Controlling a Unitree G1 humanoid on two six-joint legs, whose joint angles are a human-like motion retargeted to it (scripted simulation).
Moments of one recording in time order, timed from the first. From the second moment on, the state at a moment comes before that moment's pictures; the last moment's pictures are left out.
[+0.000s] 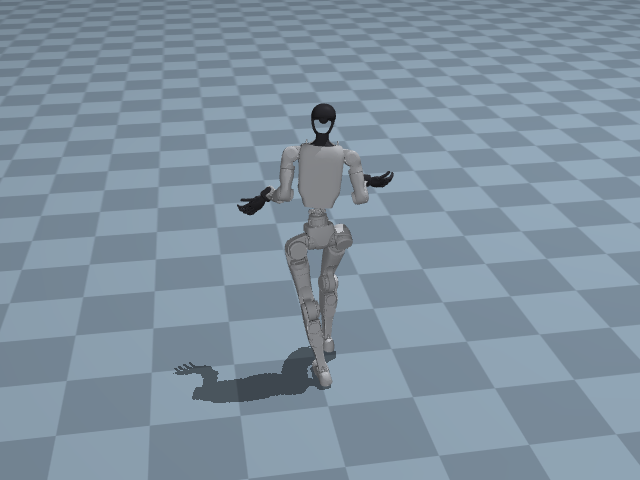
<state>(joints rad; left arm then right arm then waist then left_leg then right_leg) 0.16 0.07 0.17 -0.04 -1.01 -0.56 1.24 0.08 -0.29 -0.13 -0.37 0.68 -0.49 -1.18 -0.24 0.16 0.17 0.14 -0.10 -0.08 0.07 -0.37 -0.03 -0.49 0.15 0.01 0.46 -0.20 0.03</state>
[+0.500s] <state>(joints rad) 0.01 0.14 -0.26 0.04 -1.05 -0.48 1.14 0.01 -0.27 0.25 0.28 0.91 -0.28 -1.13 -0.27 0.17 0.11 0.18 -0.06 -0.08 0.08 -0.36 -0.08 -0.51 0.20 -0.01 0.60 -0.39 0.00</state>
